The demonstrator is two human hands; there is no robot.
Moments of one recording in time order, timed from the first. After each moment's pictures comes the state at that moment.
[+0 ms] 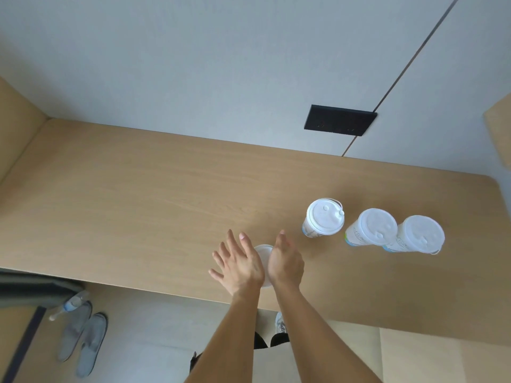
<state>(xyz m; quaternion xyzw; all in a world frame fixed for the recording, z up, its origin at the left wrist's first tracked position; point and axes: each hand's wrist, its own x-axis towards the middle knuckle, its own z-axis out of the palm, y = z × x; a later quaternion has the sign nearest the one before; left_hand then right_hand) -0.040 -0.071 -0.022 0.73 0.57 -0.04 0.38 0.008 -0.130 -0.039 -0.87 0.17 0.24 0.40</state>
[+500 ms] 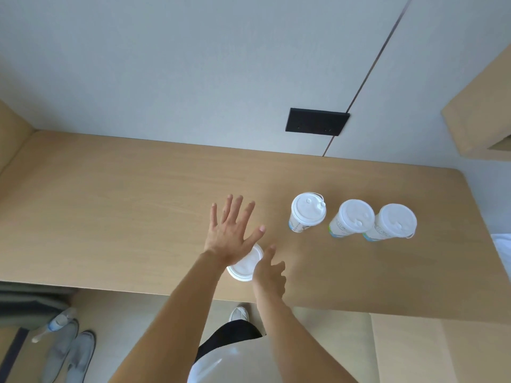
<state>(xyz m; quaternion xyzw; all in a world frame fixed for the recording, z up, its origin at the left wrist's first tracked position) -0.022 -0.015 -0.007 0.98 0.13 -0.07 0.16 -0.039 -0.133 -0.017 -0.76 0.36 0.33 0.43</state>
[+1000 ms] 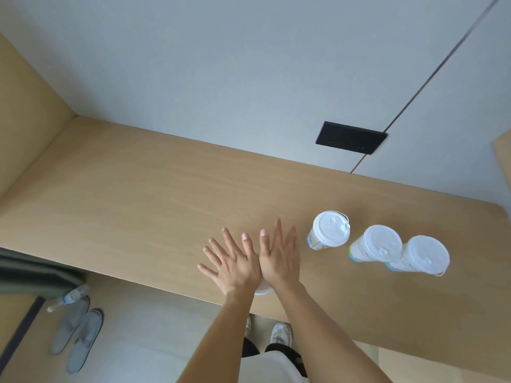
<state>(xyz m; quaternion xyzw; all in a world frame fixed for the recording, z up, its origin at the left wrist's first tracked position) -0.047 -0.054 -0.008 0.76 0.55 -0.09 0.33 0.013 -0.114 -0.029 -0.94 -0.10 0.22 0.24</state>
